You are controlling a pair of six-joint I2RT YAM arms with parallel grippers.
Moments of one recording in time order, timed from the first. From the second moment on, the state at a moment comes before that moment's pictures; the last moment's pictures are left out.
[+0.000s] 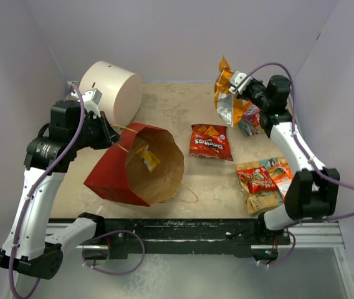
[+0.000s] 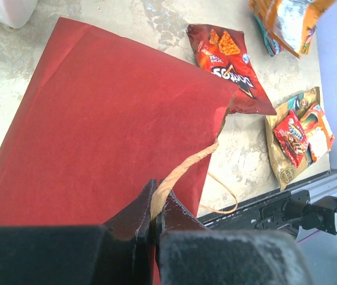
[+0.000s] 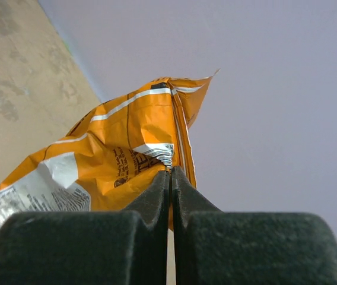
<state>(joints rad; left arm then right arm) -0.23 1.02 1.42 -1.02 0.23 -0.43 0.11 1.45 1.20 0.19 -0.45 -0.85</state>
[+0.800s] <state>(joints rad) -0.23 1.03 1.45 -1.06 0.23 -0.39 0.27 1.38 0.91 -0.12 -0.69 -1.45</state>
